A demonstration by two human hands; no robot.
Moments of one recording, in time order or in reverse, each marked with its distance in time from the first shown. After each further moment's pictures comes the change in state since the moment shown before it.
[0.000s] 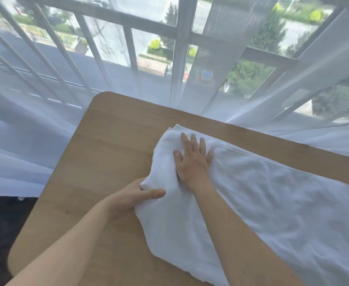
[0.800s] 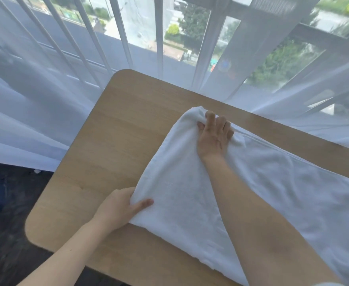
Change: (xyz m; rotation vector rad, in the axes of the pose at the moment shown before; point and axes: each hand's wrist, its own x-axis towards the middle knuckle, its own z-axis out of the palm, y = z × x) left_hand -0.052 -0.086 -0.009 0.592 0.570 -0.073; right_hand 0.042 -0.004 0.013 -0.034 0.326 -0.026
